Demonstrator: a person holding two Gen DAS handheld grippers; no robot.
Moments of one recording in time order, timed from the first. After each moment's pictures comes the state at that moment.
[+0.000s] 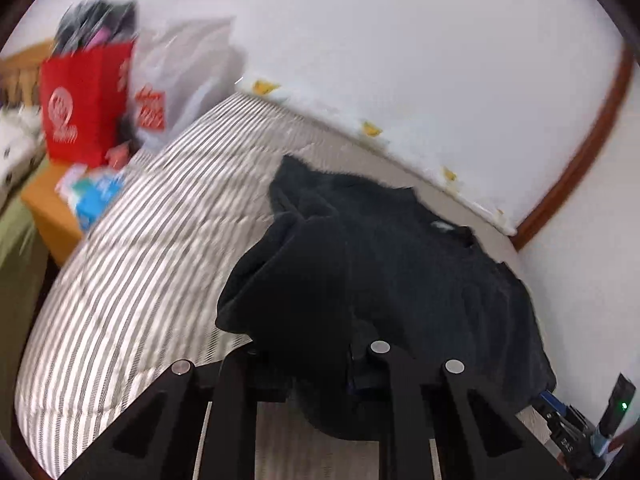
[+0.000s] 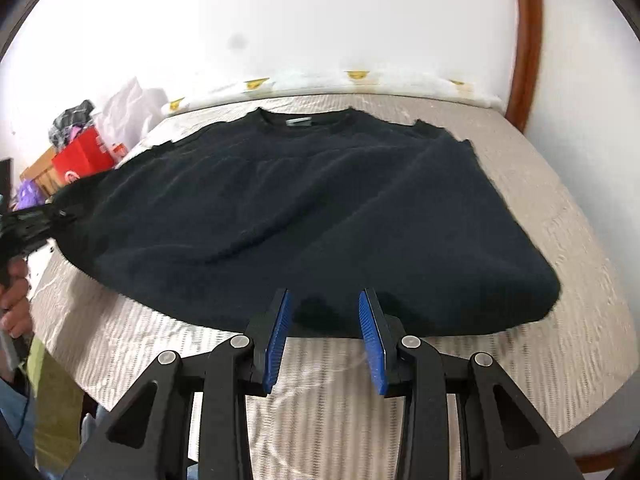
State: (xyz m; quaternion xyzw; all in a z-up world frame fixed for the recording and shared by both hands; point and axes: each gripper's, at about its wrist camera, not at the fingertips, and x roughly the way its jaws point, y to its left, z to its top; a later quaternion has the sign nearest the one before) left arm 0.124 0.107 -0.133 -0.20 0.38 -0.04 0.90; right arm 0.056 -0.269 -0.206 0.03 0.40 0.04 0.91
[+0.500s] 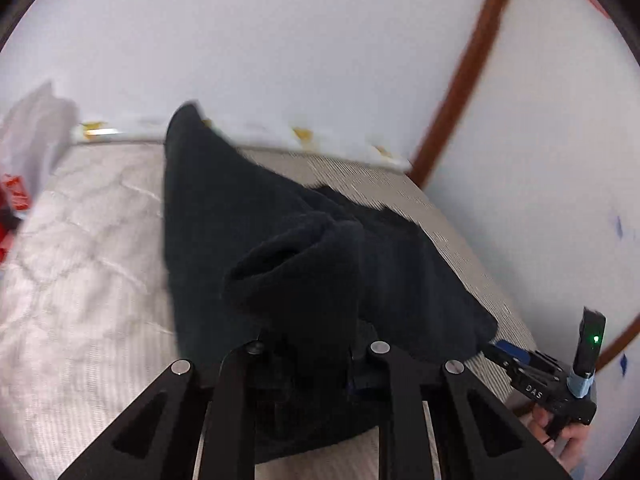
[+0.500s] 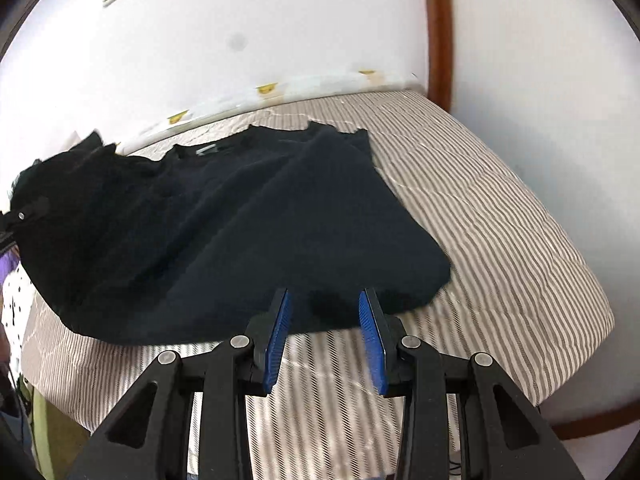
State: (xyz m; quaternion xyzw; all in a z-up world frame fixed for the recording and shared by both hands) left arm 0.139 -0.048 -0.101 -0.09 0.39 -0.23 0.89; right arm 0.040 -0.357 -0.206 0.10 0.39 -0.05 0.91
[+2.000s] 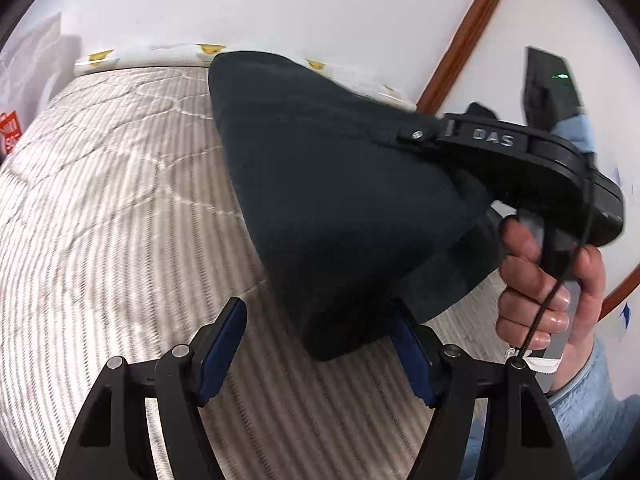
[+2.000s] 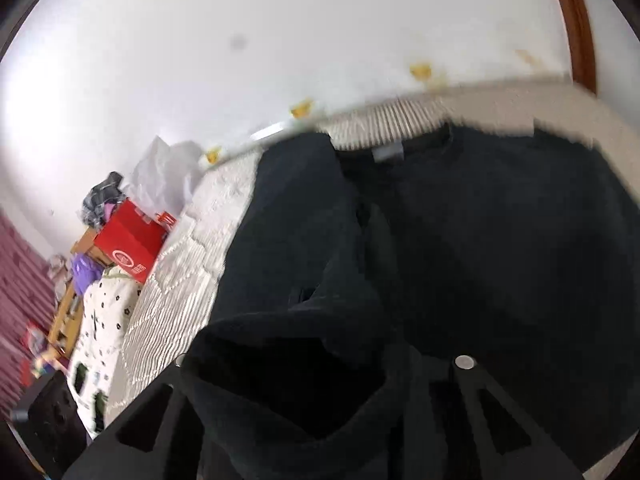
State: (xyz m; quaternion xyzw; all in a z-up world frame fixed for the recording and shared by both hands) left arm 0.105 -0.005 -0.171 -0.09 0.44 -0.25 0.86; right arm 0.163 -0.198 -0.193 0.16 0.37 0.13 0.91
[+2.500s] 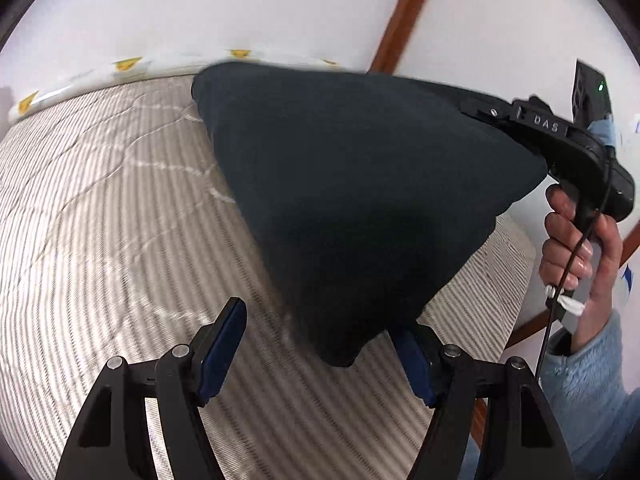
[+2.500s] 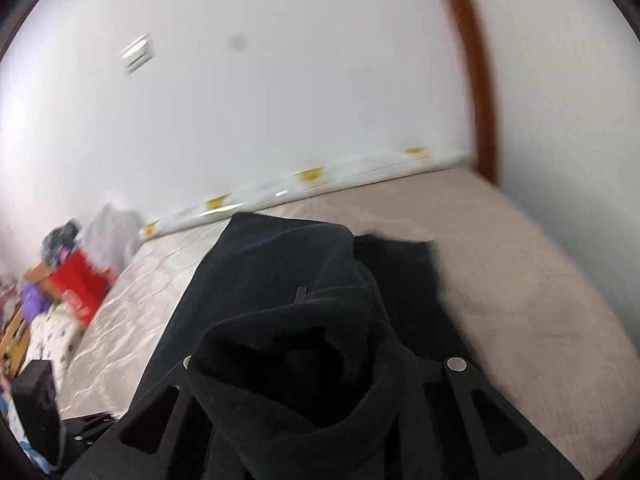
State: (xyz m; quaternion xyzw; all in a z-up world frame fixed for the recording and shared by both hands) left arm 0.120 -0.108 -0.161 -0.02 0.45 -0.30 0.84; right arm 0.107 -0.356 -0.151 0.14 0.26 0.00 0.95
